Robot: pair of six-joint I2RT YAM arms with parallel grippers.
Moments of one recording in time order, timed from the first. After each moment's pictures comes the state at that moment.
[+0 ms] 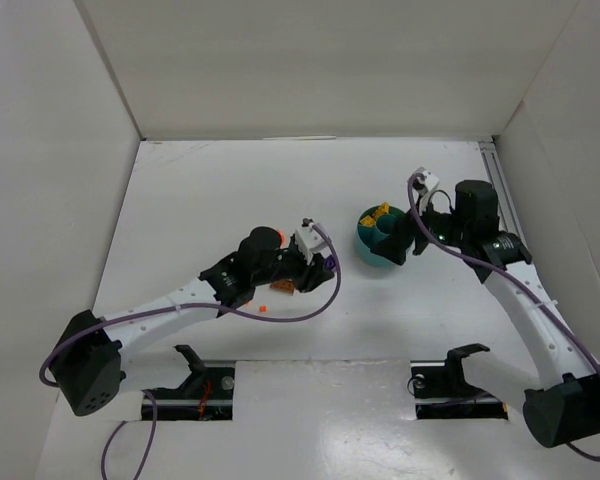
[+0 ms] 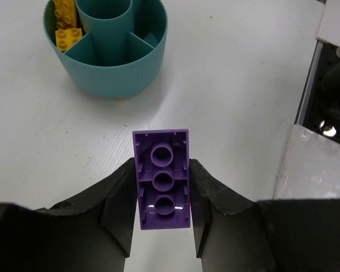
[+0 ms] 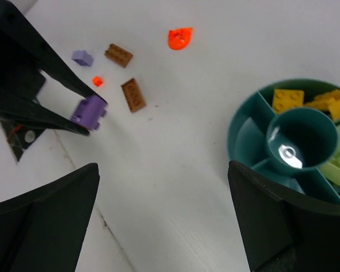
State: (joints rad) left arm -0.85 1.15 0.70 0.12 0.31 -0.03; right arm 0.18 1.01 0.94 -0.50 -0.76 -0.07
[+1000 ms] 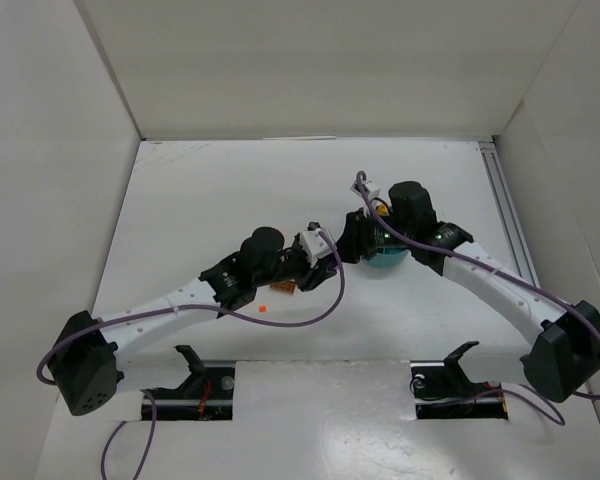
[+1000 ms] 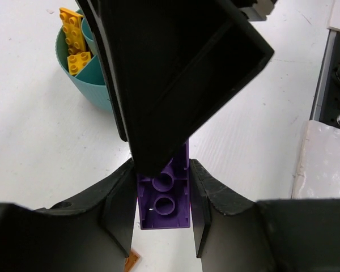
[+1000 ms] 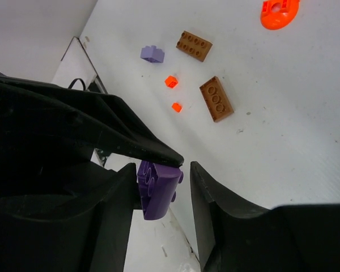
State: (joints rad) left arm -0.89 1.14 0.73 0.09 0.29 0.11; right arm 0.56 1.26 0.99 -0.26 -0.65 0.40
